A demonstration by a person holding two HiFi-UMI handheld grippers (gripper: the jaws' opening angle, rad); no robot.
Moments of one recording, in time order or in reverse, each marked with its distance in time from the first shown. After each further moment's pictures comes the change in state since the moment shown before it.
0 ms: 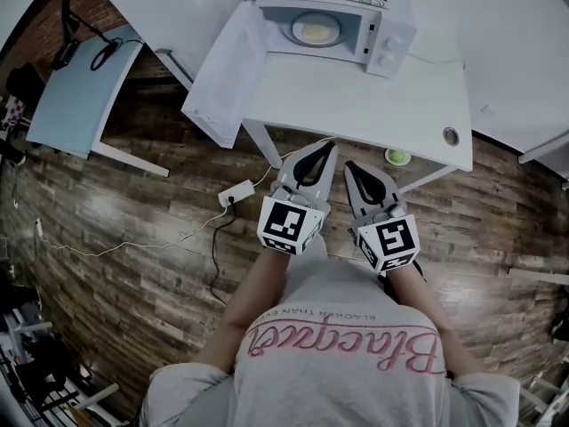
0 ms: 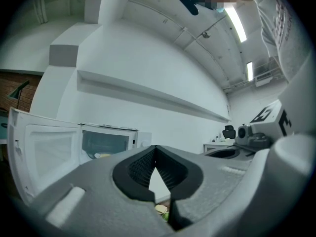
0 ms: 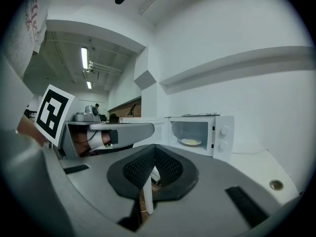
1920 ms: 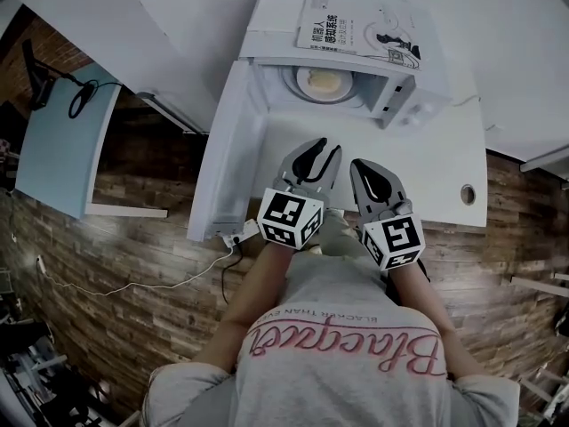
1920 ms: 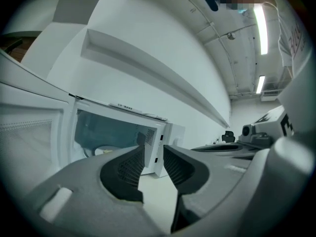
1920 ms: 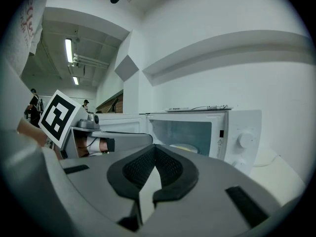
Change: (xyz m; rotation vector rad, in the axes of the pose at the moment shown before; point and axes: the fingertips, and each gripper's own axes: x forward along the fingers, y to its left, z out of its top) left arm 0.162 0.177 -0.036 -0.167 0.120 -0.071; right arm 0.201 -0.112 0.020 0.035 0.046 -0.098
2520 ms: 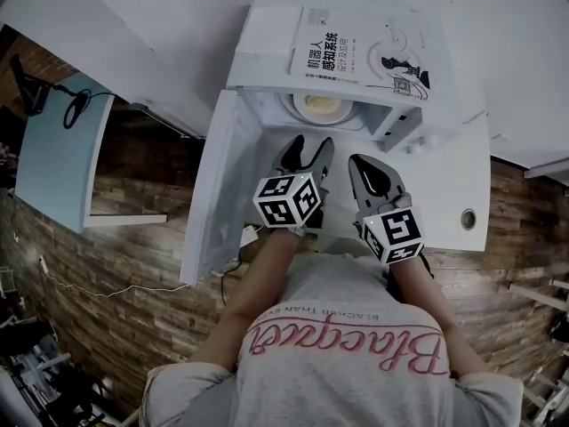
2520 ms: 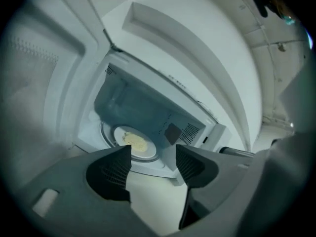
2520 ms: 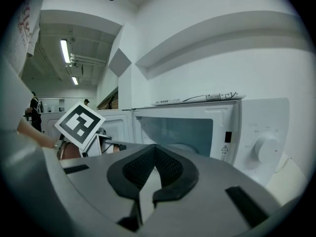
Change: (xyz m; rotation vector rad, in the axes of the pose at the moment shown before) left arm 0.074 0.099 -0.040 -0.364 0.104 0.235; right arm 0.072 -0.054 0.003 0.021 0.051 0.036
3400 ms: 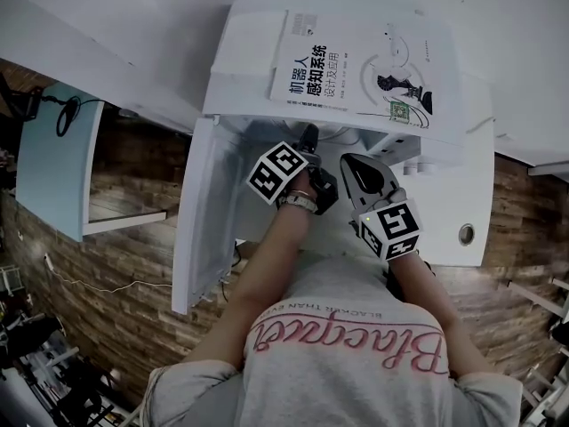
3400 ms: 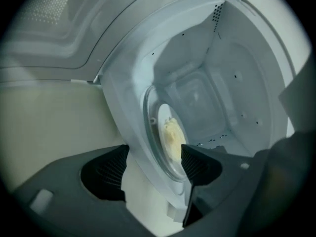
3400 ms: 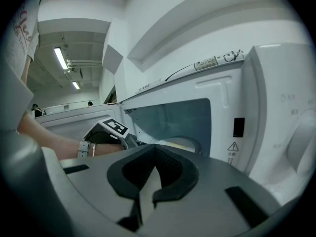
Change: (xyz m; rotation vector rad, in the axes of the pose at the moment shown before) left arm 0.082 0.083 -0.044 -0.728 0.078 0.341; right arm 0.050 -0.041 -0.016 0.082 0.079 0.087
